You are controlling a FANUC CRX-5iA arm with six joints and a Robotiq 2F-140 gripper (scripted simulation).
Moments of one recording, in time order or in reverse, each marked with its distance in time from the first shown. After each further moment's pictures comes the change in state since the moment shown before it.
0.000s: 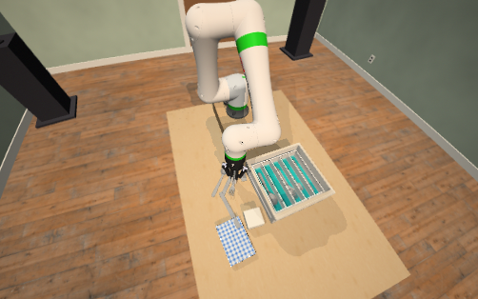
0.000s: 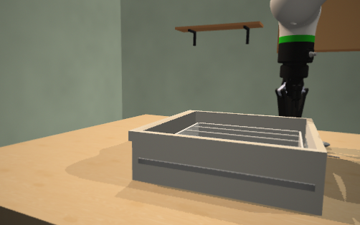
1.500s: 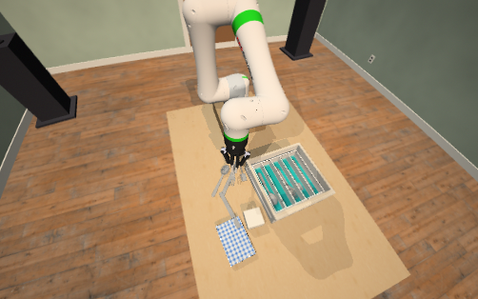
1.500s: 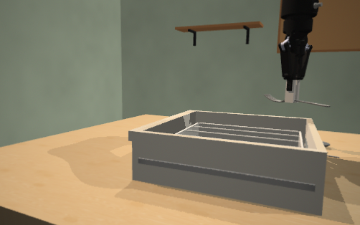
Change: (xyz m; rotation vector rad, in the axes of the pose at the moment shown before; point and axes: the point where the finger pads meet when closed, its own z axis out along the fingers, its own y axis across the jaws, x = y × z) arm 0.000 0.000 -0.125 0.000 0.001 0.000
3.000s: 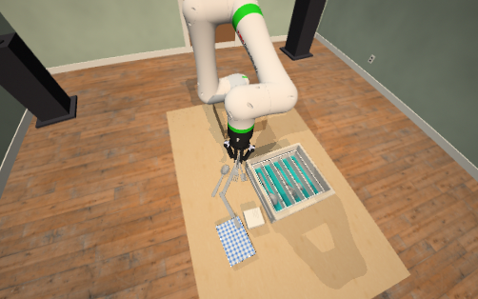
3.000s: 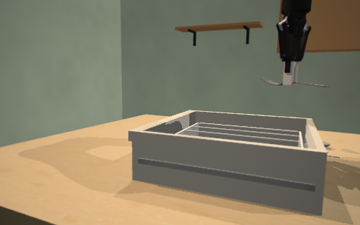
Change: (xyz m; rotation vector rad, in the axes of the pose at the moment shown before) arm 0.000 -0.015 -0.052 0.001 -0.001 -0.001
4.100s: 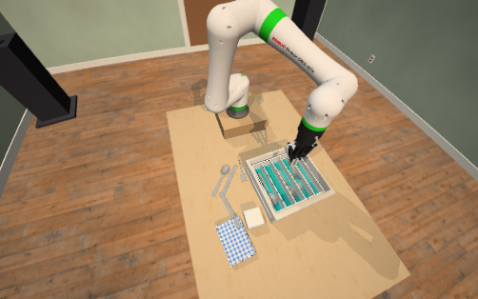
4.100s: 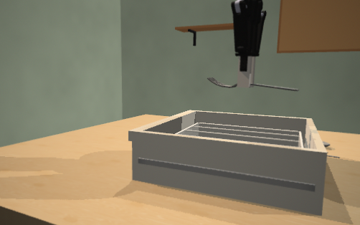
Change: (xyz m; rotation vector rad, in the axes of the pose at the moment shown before) arm -0.064 -0.253 0.000 -0.013 0.014 -0.326
